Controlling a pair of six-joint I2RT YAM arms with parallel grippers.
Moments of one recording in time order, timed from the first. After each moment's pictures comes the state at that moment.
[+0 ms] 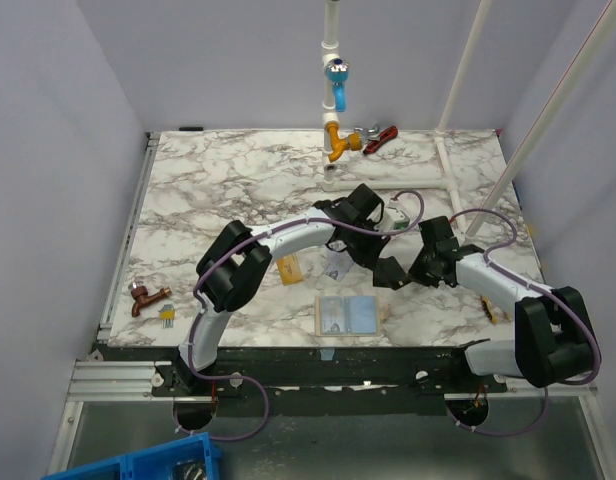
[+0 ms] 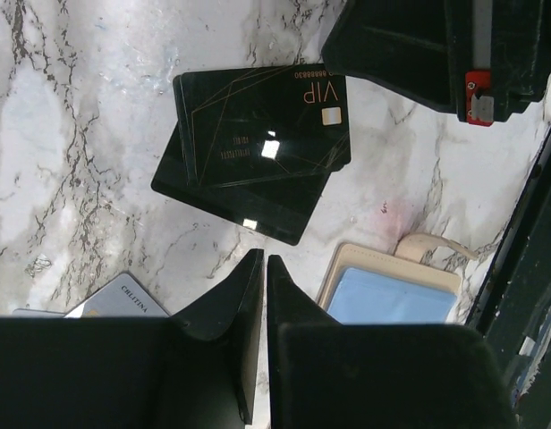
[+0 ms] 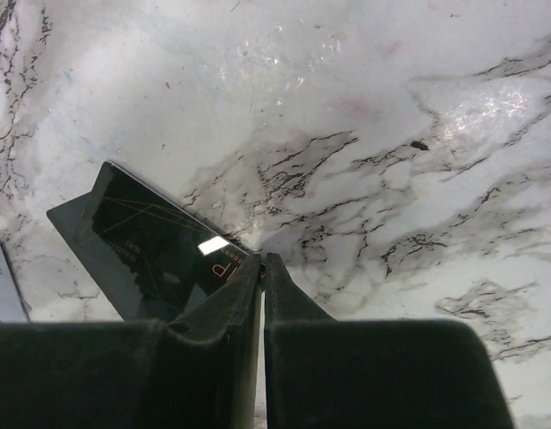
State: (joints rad) left arm -0.86 2.10 1.64 -0.51 0.49 0.09; right arm 0.27 1.32 0.63 -0.41 0.14 0.81
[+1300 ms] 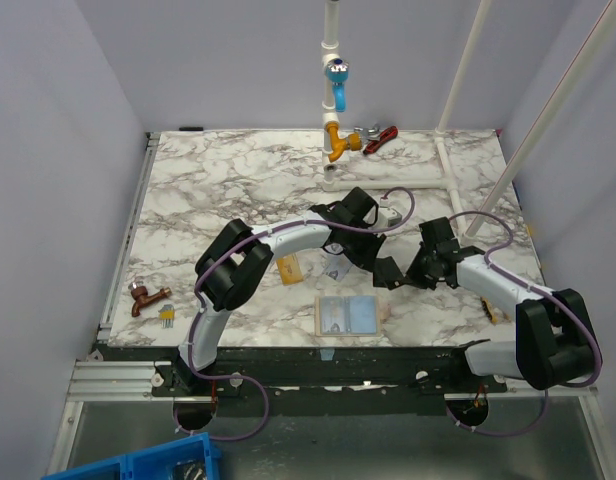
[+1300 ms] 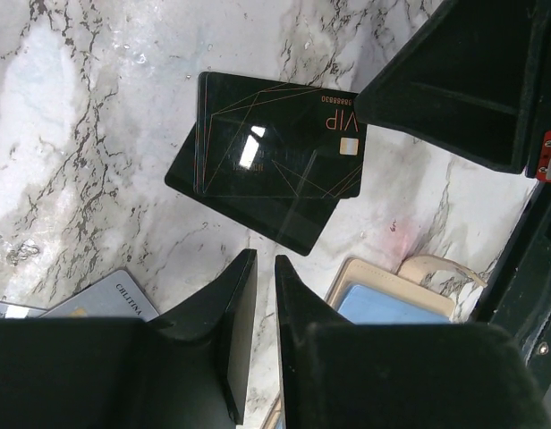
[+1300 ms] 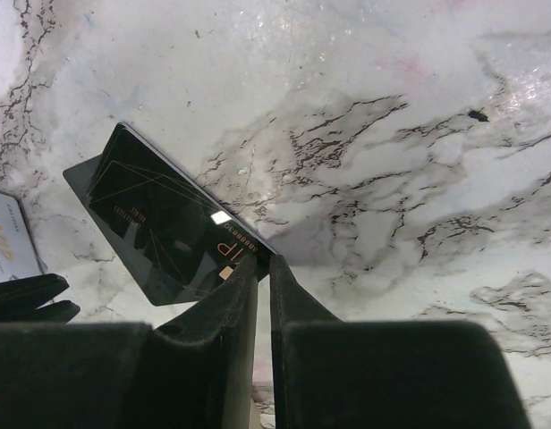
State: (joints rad) left arm -0.84 2.10 1.56 -0.40 0.48 -0.05; right arm 0.27 1.31 0.61 -0.41 0.04 0.79
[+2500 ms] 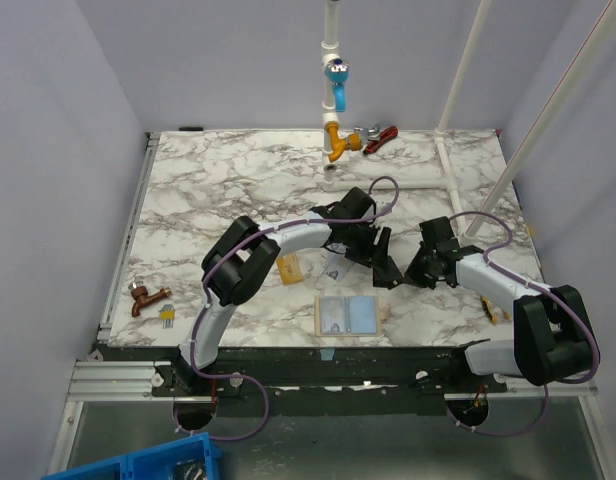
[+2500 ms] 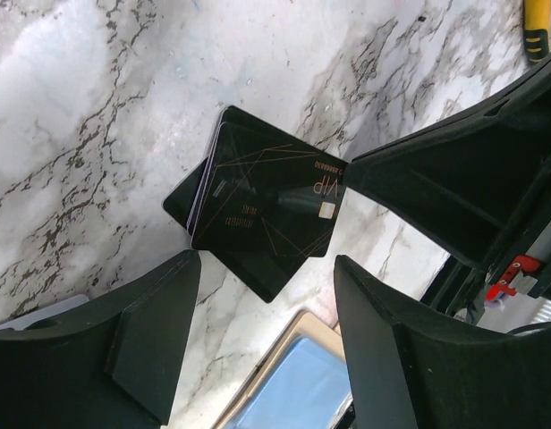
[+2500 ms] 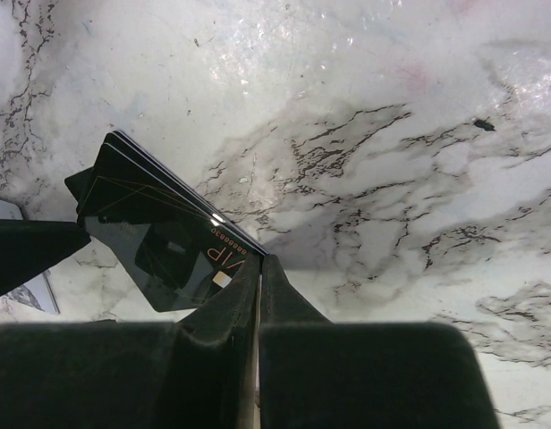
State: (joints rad) left arm -0.82 2.16 1.56 -0.30 0.51 -0.45; right arm 0.27 1.34 0.61 -0.39 0.02 0.80
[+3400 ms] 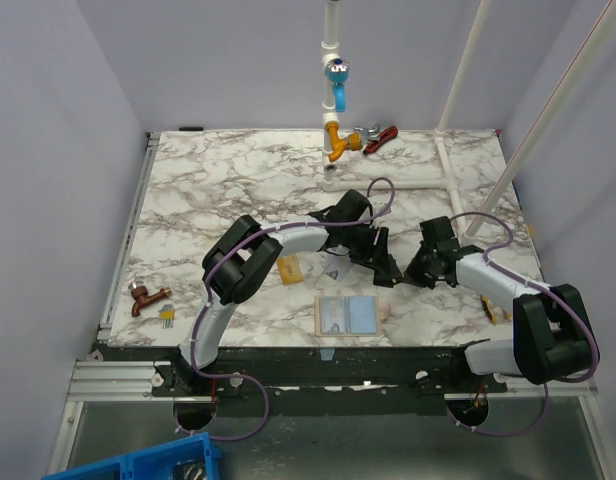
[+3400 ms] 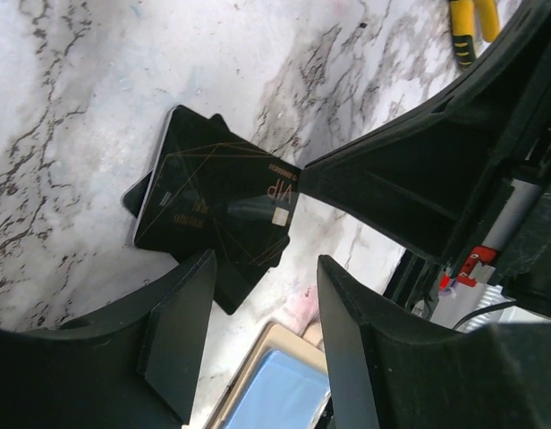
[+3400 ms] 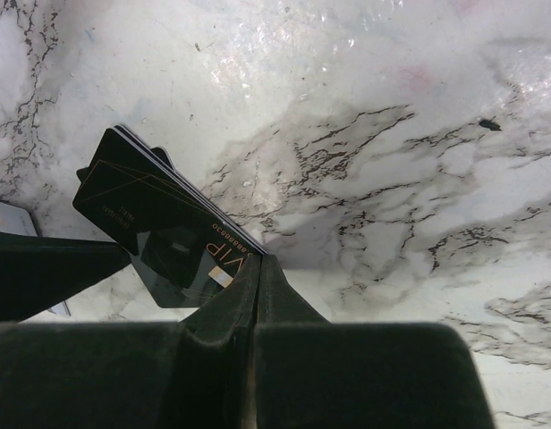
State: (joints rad) left arm -0.81 2.18 1.49 -0.12 0.63 -0.55; right arm 0.27 1.35 0.61 -0.38 0.01 0.82
